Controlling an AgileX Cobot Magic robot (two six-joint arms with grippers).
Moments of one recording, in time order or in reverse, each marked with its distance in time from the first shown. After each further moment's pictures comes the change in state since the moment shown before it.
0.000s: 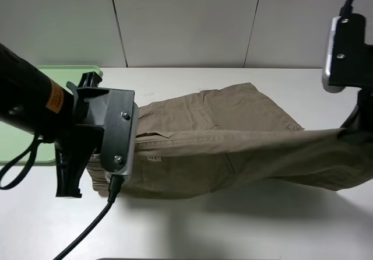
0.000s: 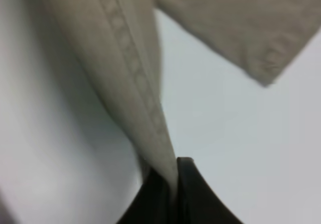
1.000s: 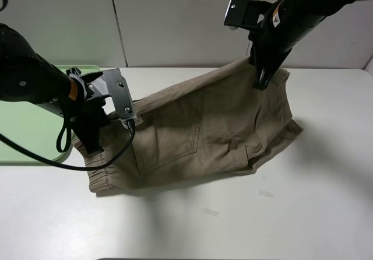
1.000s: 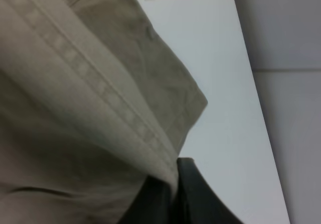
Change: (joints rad) left arm 0.319 0.256 -0.001 0.236 -0.311 -0.319; right arm -0.148 0.619 -0.363 -0.123 -0.553 0.000
